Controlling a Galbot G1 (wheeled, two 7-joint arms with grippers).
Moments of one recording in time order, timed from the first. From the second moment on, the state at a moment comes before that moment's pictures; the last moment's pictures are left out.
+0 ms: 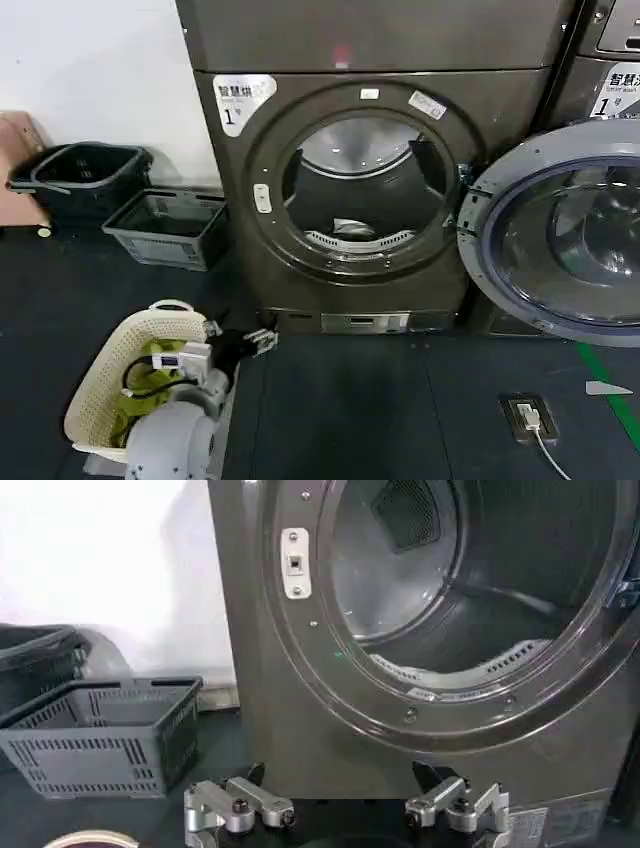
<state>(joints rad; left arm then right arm) 1.27 -1.53 -0.49 -2.19 0.10 0.74 0.16 -1.62 1.21 2.25 1.75 0.45 -0.19 0.12</state>
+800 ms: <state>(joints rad) 1.27 -1.53 -0.47 -2.19 0.11 0.74 0.16 -1.62 1.21 2.26 1.73 0.46 -0.19 0.13</state>
